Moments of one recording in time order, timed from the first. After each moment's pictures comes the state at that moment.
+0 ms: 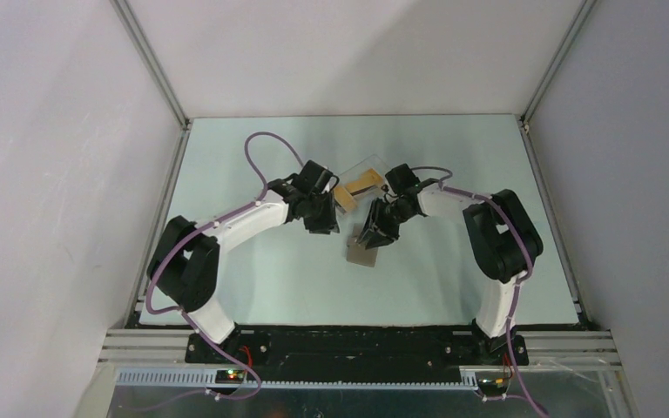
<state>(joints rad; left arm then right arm) -0.63 1.65 1.17 -0.57 0.07 -0.68 0.48 1.87 1.17 -0.47 -0.61 0.81</state>
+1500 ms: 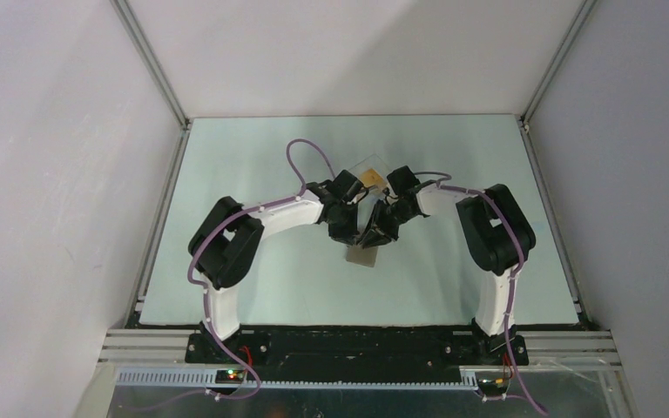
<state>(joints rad) -0.74 1.92 1.30 -0.54 0.10 -0.68 0.47 1.95 1.17 -0.41 -0.66 0.85</state>
